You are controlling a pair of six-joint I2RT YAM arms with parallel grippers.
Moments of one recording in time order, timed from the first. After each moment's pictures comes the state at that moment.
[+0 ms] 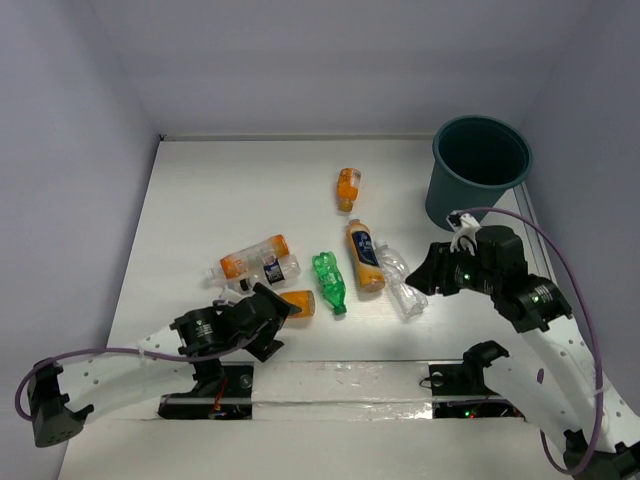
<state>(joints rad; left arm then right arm) -1.09 0.64 0.44 -0.77 -0.26 -1.95 0.40 0.69 0.84 -0.77 -0.36 0.42</state>
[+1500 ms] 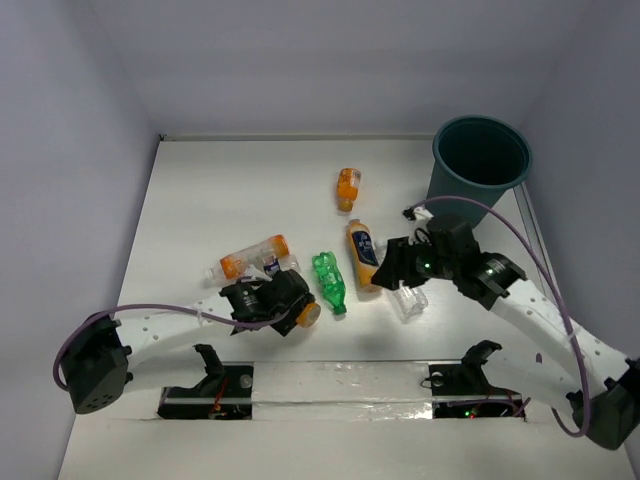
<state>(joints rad) -1.00 1.10 0.57 -0.58 -0.30 -1.84 0.58 0.92 0.84 -0.58 -0.32 0.47</state>
